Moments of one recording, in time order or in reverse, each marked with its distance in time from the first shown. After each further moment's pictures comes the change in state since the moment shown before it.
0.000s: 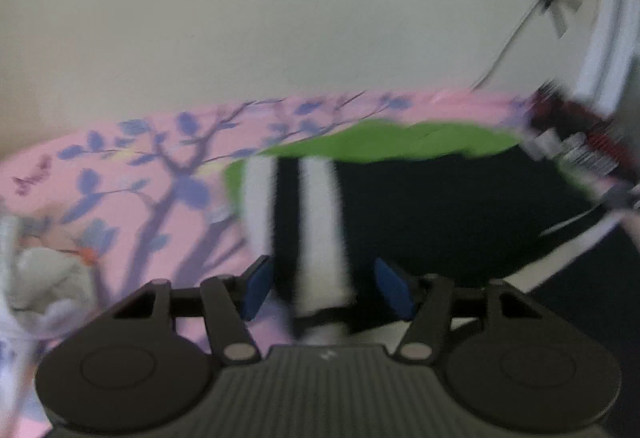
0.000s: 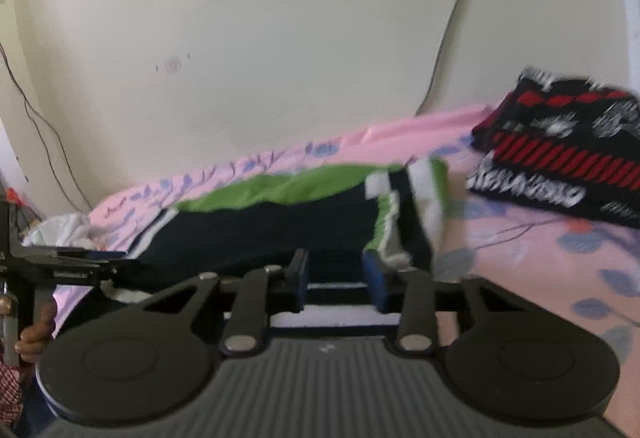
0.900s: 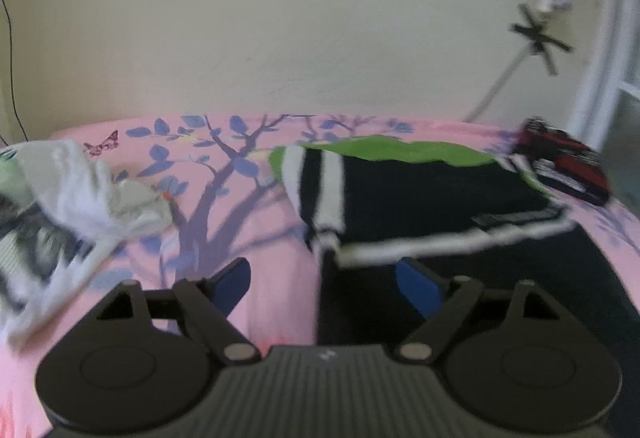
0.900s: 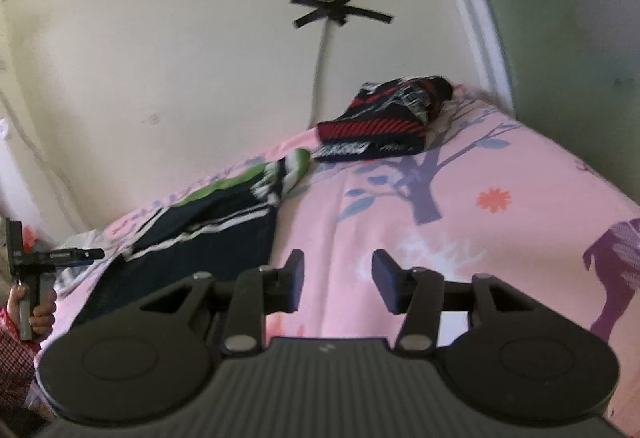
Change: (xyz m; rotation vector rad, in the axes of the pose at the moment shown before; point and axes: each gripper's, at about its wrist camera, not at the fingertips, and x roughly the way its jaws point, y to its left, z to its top) left arm -0.125 -0.004 -0.061 -0.119 -0.106 -0.014; right arm -0.294 -0.086 -0.106 0.149 -0.134 -0.038
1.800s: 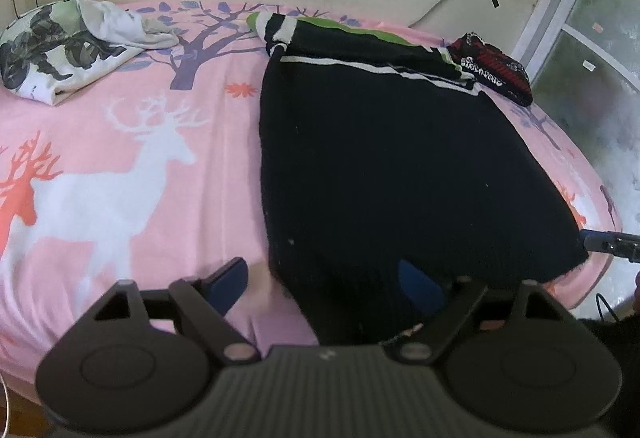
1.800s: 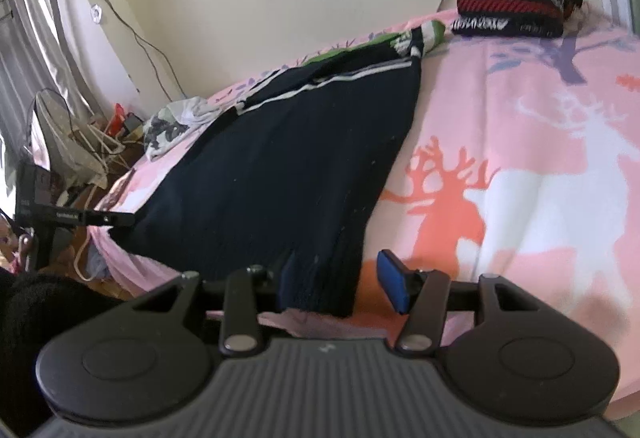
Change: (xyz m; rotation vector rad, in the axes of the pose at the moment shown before) left arm -0.118 -0.026 -0.121 -0.076 0.228 -0.106; right arm 0.008 0.076 -0.079 -0.105 0.312 0.255
